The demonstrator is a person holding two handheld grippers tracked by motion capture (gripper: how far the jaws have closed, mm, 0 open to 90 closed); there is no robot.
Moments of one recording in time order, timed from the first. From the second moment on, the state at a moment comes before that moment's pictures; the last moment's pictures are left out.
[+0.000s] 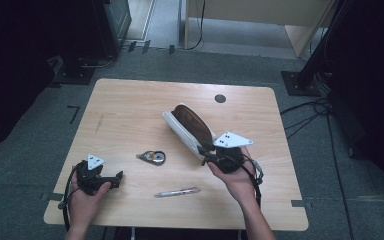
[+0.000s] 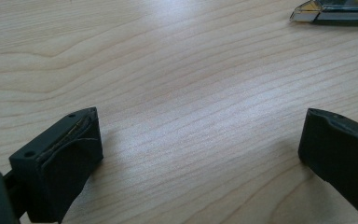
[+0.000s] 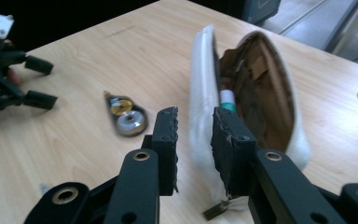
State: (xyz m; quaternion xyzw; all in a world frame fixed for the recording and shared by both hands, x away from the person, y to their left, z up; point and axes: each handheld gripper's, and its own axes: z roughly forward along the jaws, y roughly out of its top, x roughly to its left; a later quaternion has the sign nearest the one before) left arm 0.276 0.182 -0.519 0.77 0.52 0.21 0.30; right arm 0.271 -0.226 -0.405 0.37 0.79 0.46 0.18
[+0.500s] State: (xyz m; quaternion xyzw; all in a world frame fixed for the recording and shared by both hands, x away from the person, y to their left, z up) left arm 0.275 0.182 -0.519 0.77 0.52 0.21 0.30; right arm 0.253 -0.204 -0.439 0.35 0.80 0.47 0.15
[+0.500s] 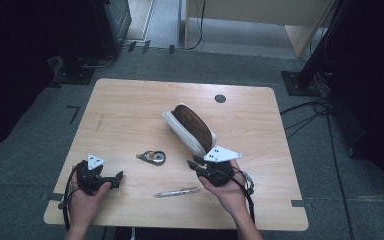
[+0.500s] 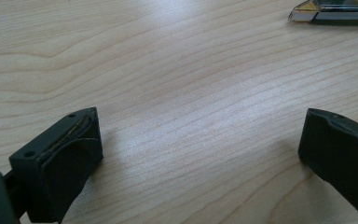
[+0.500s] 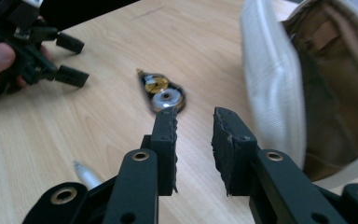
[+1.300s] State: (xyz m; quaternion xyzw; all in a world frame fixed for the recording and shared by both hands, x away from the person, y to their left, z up) left arm 0.275 0.182 -0.519 0.78 0.51 0.21 0.30; right arm 0.240 -0.142 -0.490 0.27 0.85 0.45 0.05
